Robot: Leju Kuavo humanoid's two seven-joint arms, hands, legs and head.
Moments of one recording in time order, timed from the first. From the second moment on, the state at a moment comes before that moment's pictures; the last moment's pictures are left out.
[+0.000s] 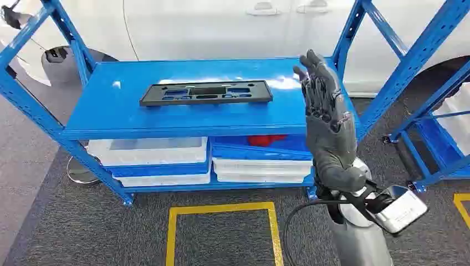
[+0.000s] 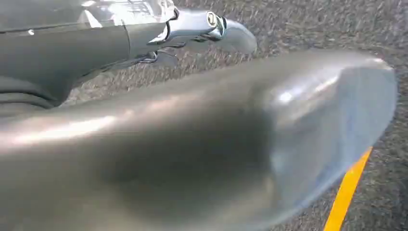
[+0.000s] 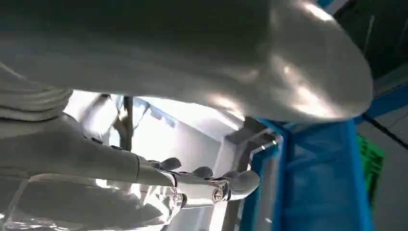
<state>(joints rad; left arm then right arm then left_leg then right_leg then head) -0.05 -0.04 0.74 -0.24 -0.35 0.19 -0.39 -0.38 0.02 0.29 -1.93 0.19 0.08 -0.60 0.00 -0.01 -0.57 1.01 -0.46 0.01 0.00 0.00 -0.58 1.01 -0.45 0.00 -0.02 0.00</state>
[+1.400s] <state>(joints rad) -0.05 -0.05 0.76 -0.23 -0.46 0.18 -0.38 -0.42 -0.10 0.51 -1.68 0.27 -0.01 -0.62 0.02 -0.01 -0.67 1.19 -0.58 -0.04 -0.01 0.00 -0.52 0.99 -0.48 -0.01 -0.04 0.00</state>
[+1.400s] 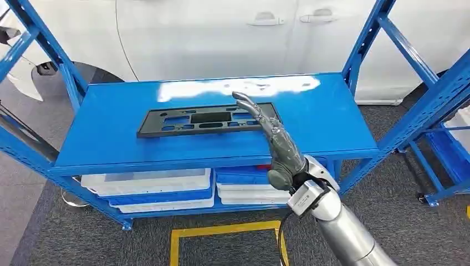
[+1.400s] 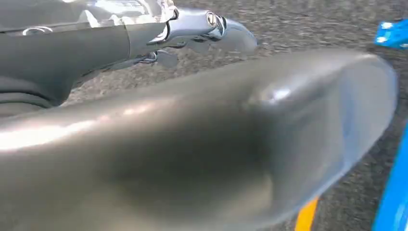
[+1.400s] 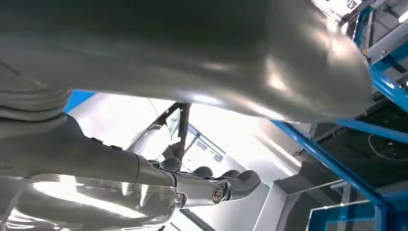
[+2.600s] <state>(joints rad) -0.05 -0.04 0.75 -0.22 -0.48 0.19 -0.39 -0.41 -0.11 0.46 -1.66 0.10 0.10 -0.51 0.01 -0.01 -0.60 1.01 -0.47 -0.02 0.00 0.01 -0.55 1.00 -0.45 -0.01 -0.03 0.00</state>
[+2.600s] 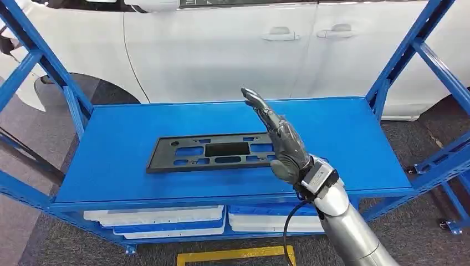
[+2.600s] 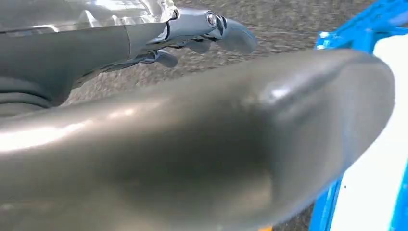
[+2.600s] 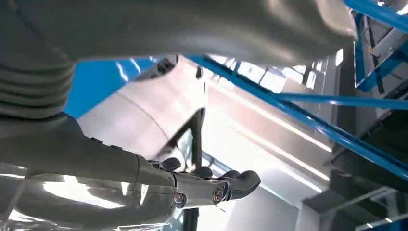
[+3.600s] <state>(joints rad) -0.03 -0.05 0.76 -0.22 -0.56 0.23 -0.13 -0.46 -0.11 0.93 -1.18 1.24 -0.58 -0.24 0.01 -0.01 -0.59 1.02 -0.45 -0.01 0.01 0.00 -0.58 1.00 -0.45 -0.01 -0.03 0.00</state>
